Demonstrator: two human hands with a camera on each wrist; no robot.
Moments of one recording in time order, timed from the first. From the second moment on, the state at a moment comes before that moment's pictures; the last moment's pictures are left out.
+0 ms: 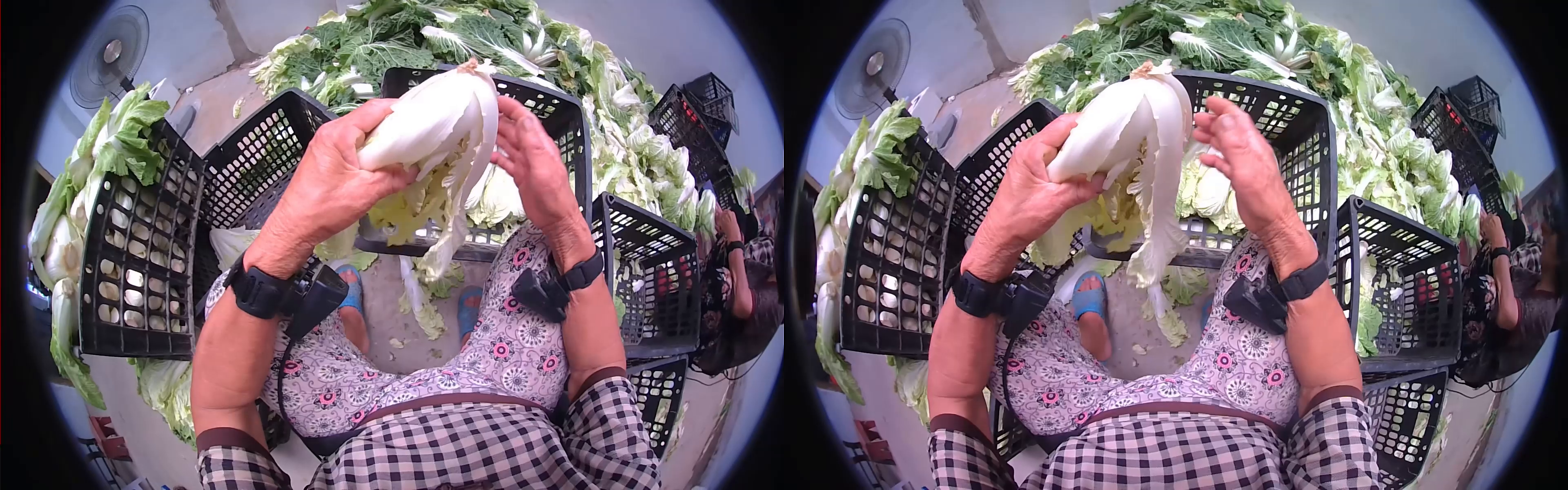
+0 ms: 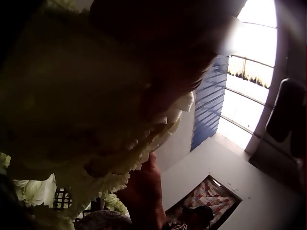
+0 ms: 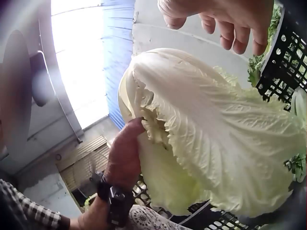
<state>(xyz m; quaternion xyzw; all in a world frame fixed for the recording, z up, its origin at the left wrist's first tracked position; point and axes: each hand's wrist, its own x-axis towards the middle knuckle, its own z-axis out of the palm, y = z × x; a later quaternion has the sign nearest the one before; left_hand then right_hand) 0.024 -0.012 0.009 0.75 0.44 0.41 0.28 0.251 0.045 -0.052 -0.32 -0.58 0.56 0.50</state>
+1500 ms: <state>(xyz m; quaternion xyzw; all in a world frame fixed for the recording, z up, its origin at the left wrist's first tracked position) 0.005 -0.015 0.025 0.58 0.49 0.53 0.38 0.253 0.015 -0.032 -0.27 -0.55 0.70 0.38</state>
